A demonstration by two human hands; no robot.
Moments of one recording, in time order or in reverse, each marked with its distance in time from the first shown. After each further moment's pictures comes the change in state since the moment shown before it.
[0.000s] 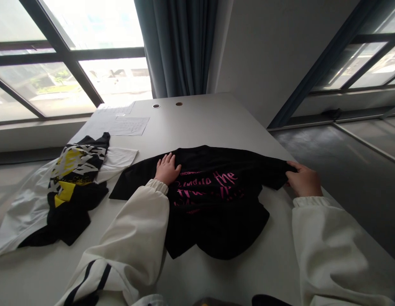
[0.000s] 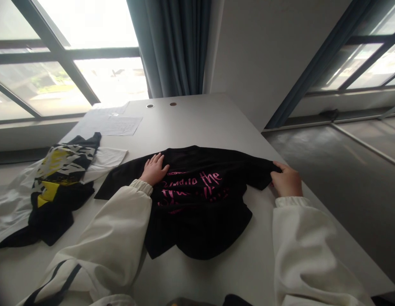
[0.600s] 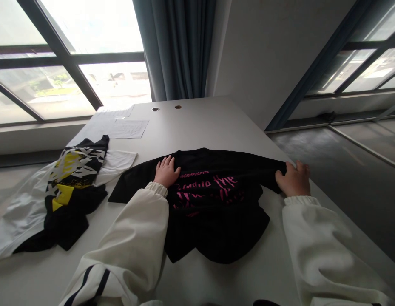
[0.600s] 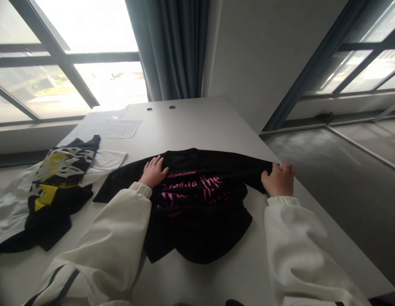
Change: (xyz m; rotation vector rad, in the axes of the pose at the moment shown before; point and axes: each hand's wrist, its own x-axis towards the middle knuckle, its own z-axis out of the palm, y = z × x) left_hand -0.001 0.002 -0.002 0.010 -0.008 -0.012; right_hand 0.004 0.012 0.021 -0.480 0.056 -0.302
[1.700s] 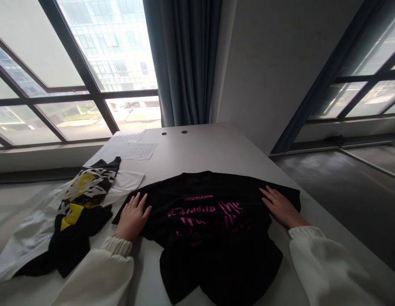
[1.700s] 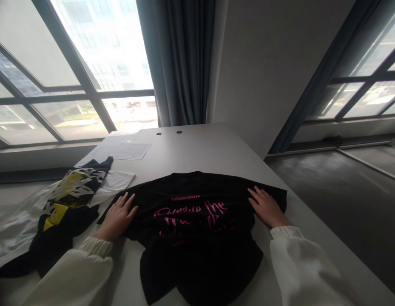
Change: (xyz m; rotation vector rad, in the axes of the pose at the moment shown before) left_hand -0.102 -0.121 -0.010 0.241 0.143 -0.132; right_hand 0.010 0.004 0.065 0.108 -0.287 -0.375
